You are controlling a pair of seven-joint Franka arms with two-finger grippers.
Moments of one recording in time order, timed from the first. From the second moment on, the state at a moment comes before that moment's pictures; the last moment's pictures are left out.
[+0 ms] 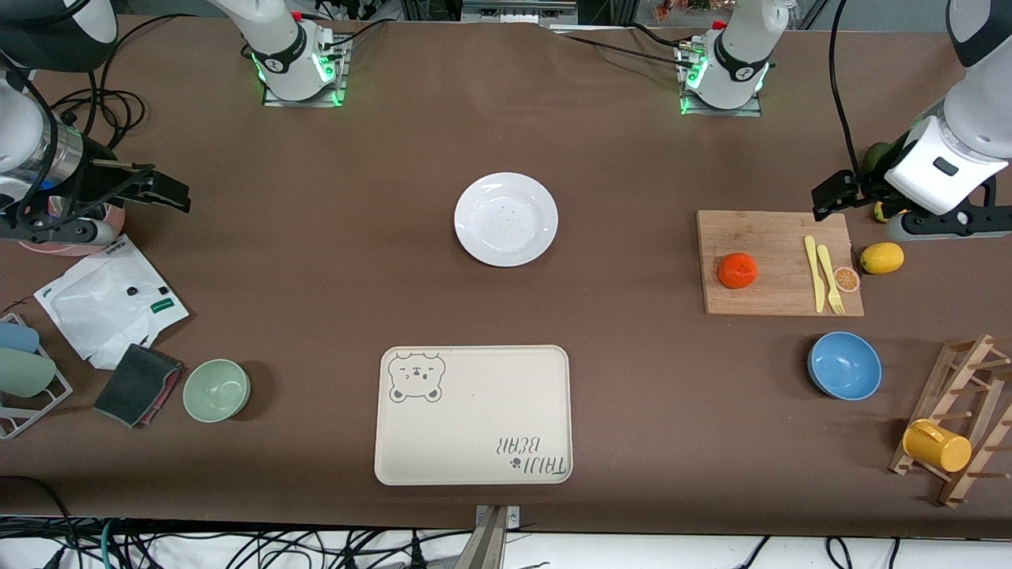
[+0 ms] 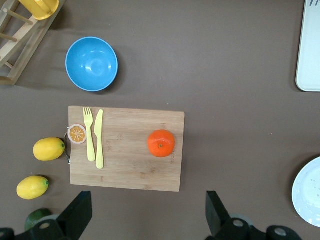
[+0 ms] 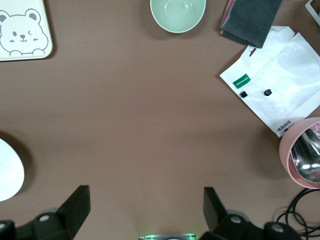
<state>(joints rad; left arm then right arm) 0.06 0.04 -0.16 -1.63 0.03 1.61 -0.15 0.22 0.10 -0.15 -1.58 -0.01 1.53 0.13</state>
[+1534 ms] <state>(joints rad) 0.06 0.05 -0.15 -1.63 0.03 1.61 -0.15 0.22 0.10 -0.15 -1.58 -0.01 1.52 0.14</state>
